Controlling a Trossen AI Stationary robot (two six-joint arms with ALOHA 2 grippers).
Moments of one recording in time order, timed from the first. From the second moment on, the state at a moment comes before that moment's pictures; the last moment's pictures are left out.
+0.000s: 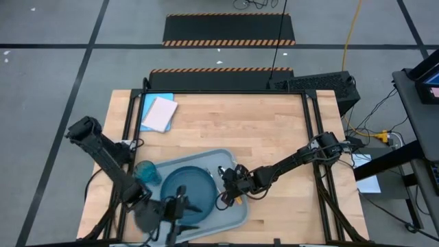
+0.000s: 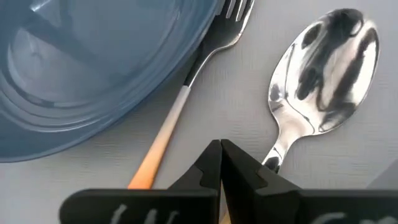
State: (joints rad) left arm -0.82 1.55 1.15 -0.06 -0.54 -0.46; right arm 0.37 1.98 1.14 -0.15 0.26 0.88
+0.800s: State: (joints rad) left arm -1.10 1.91 1.15 0.05 -0.48 -0.92; right arm 0.46 1.69 1.11 -0.12 0.31 0.64
